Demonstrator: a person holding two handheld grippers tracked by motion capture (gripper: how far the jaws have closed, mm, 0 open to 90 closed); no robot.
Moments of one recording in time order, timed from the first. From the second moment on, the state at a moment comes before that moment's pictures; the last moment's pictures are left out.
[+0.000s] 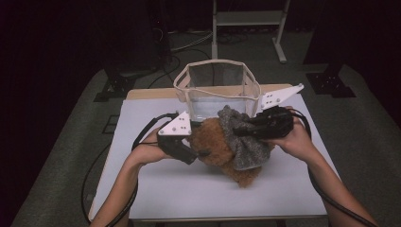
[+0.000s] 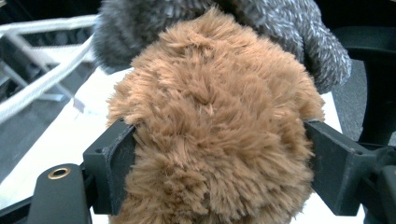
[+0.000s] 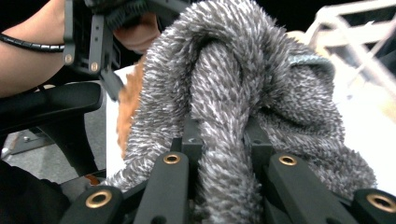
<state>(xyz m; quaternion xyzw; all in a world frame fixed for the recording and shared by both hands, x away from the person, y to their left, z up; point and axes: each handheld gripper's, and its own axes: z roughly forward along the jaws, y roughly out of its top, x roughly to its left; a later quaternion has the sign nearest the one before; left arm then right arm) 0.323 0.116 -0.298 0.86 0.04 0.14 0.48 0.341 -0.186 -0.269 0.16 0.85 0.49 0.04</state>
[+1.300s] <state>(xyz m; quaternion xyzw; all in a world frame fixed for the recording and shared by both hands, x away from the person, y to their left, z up) 0.323 0.200 -0.367 0.87 0.14 0.16 0.43 0.353 -0.170 -0.363 0.20 0.87 0.46 0.00</state>
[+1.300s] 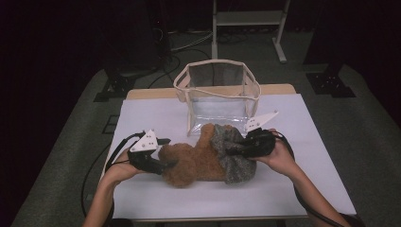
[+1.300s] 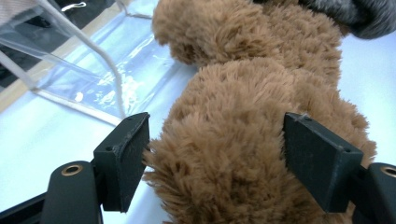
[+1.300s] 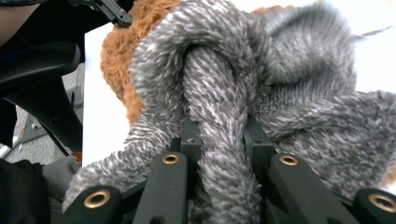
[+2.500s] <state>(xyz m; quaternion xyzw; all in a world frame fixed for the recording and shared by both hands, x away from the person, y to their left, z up) 0.325 0.202 -0.389 0.88 0.13 0.20 0.41 0.366 -0.179 -0.377 0.23 0.87 0.43 0.00</state>
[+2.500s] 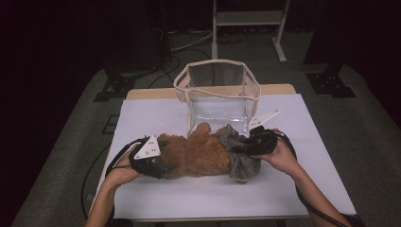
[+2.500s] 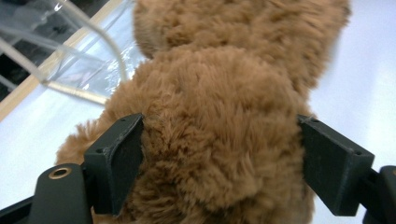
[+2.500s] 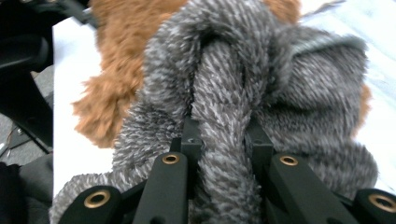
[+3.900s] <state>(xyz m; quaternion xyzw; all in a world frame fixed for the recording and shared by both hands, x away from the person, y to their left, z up) 0.325 0.083 -0.368 0.90 0.00 0.22 0.38 0.359 -0.182 -0.382 0.23 0.85 0.48 -0.05</state>
